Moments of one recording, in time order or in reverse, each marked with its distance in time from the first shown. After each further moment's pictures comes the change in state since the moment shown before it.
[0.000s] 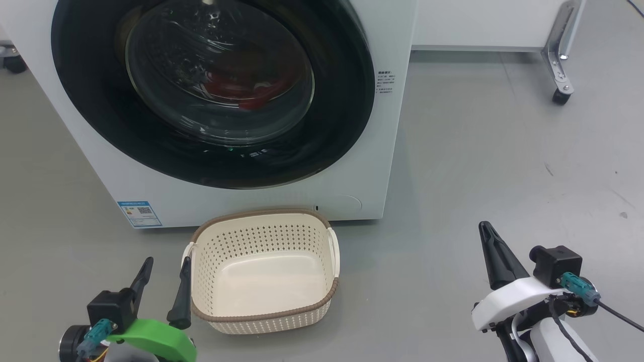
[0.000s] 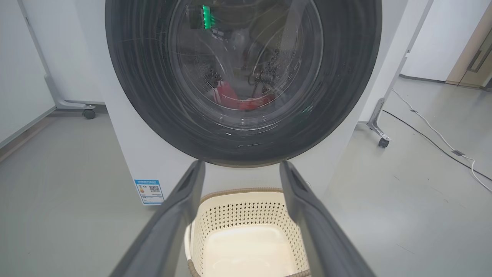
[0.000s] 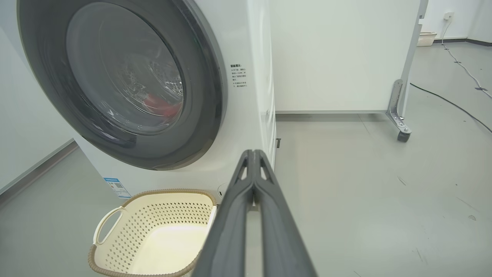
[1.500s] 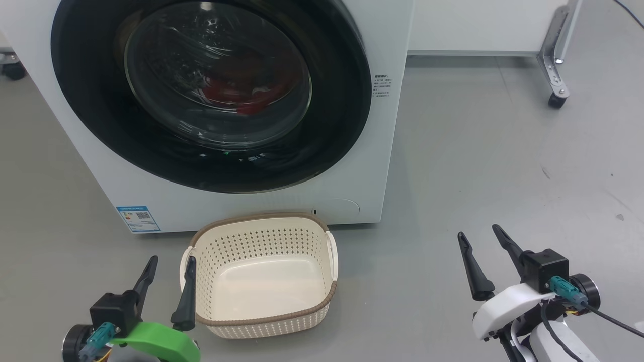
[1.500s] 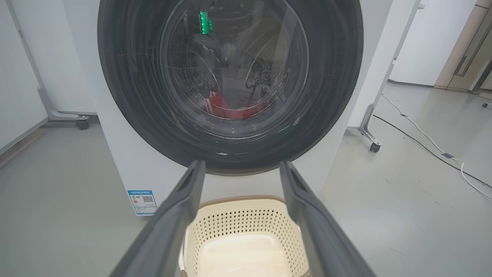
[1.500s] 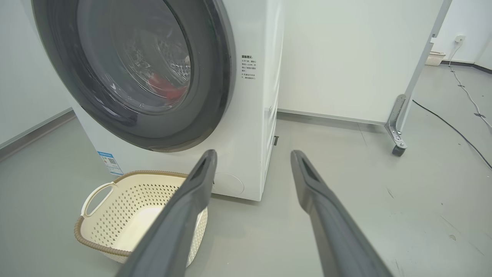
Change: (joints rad) left arm 0.025 0.010 -0.024 -0.061 -0.007 -0.009 0.000; right arm -0.001 -0.070 0.104 0.000 -0.027 -0.042 0.000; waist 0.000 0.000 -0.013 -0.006
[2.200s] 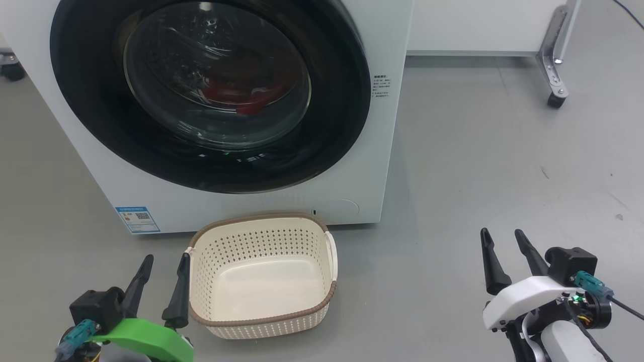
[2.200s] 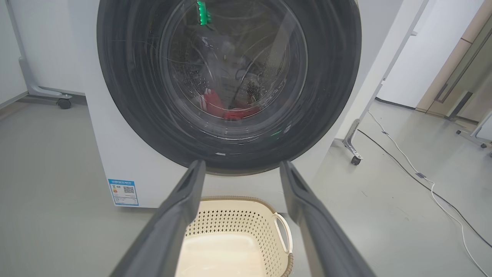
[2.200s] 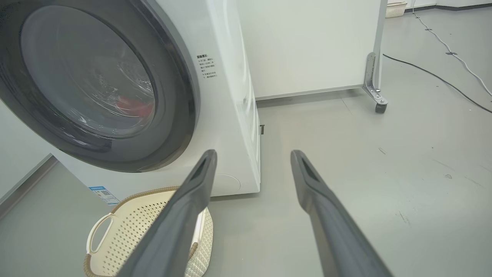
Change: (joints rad) left arm 0.017 0.033 -0.002 -0.072 -0.179 -0.044 0.062; right arm 0.015 -0.008 -0.029 -0.032 0.252 0.043 0.064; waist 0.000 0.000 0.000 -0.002
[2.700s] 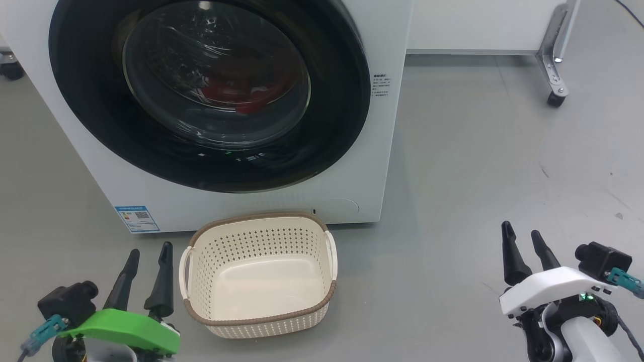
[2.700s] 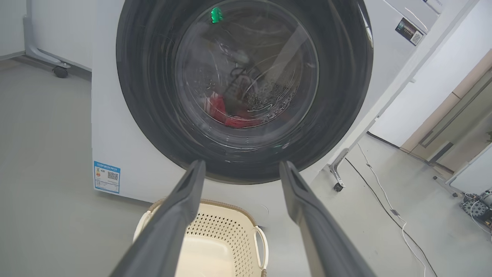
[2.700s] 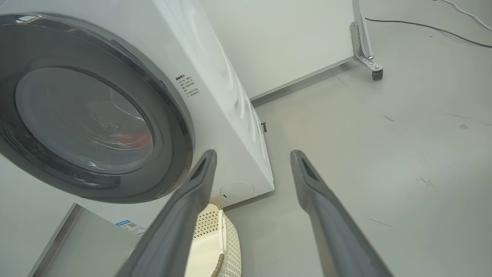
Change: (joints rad) left arm 0.000 -0.005 0.053 -0.040 -0.183 -0.009 0.047; right arm 0.006 0.004 -0.069 -0.022 0.205 0.019 0.039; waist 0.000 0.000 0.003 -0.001
